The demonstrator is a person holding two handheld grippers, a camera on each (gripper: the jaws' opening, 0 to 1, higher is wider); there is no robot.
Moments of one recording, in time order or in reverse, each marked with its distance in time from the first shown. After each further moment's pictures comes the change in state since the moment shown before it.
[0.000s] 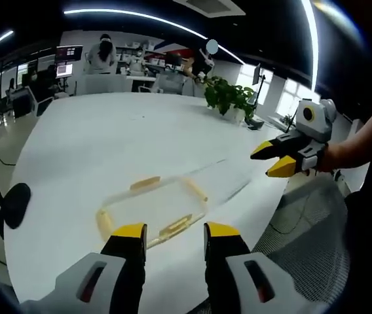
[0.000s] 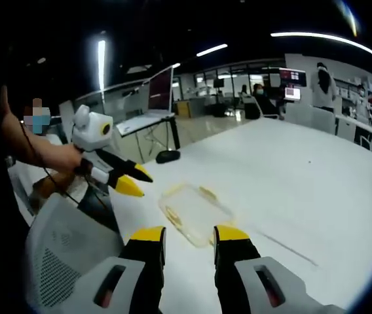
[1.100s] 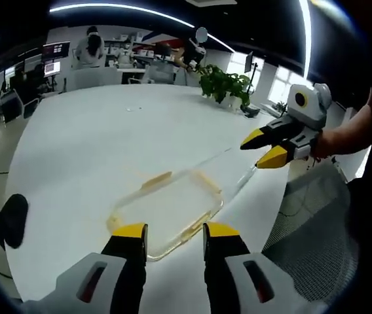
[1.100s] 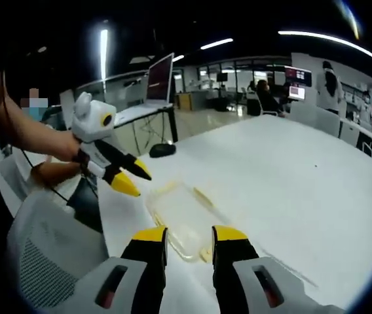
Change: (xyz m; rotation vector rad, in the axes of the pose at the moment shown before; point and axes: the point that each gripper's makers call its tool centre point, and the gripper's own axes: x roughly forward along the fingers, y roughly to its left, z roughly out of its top) left arm 0.019 0.028 -0.001 0.048 0.070 -0.050; right arm 0.044 -0.017 0.000 -0.055 0.061 -0.005
